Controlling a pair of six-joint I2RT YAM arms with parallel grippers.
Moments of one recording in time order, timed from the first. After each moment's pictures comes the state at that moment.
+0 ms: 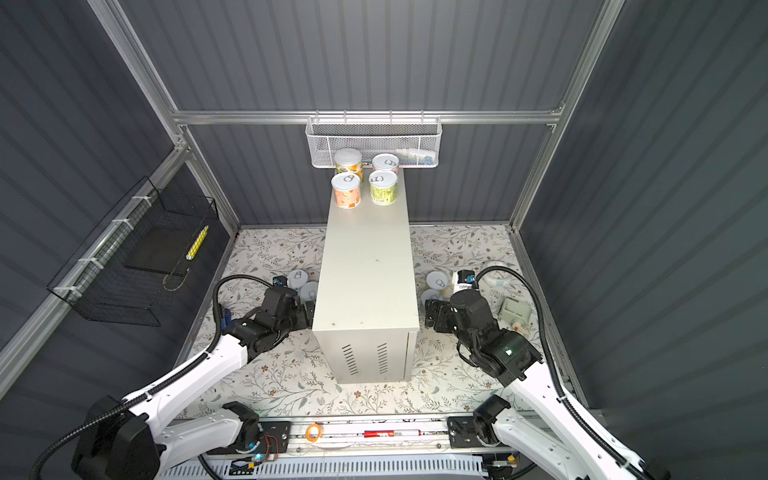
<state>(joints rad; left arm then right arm) -0.51 1.14 0.70 -0.41 -0.27 -0.52 0.59 0.78 0.82 -0.66 0.27 0.55</state>
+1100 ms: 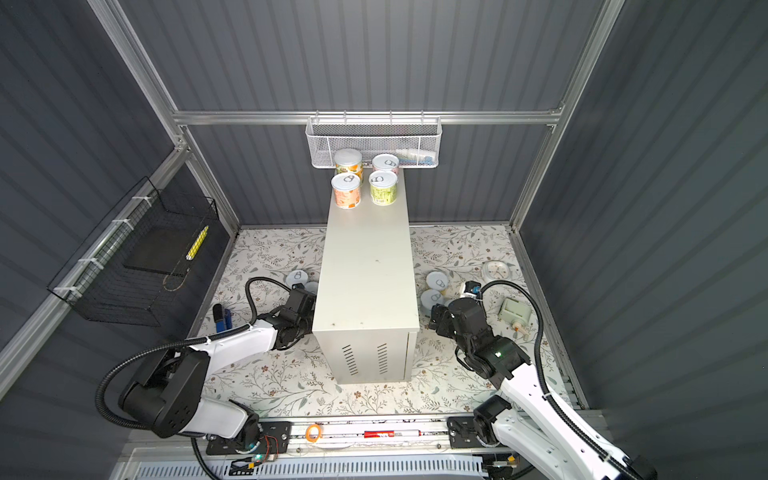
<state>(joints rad) -0.51 1.48 0.67 -0.19 -0.24 -0.54 0.52 0.77 0.64 -0.54 0.29 0.65</state>
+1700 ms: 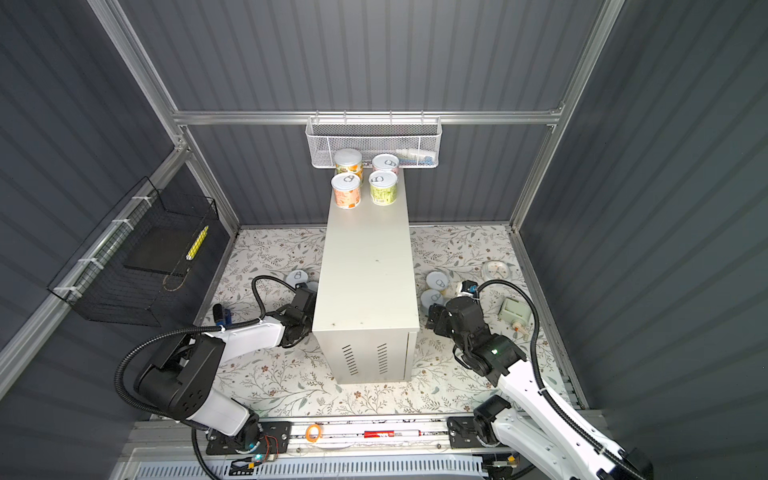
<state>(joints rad) -0.51 1.57 0.69 -0.12 -0.28 -0.56 0.52 0.81 0.63 -0.51 0.26 0.65</state>
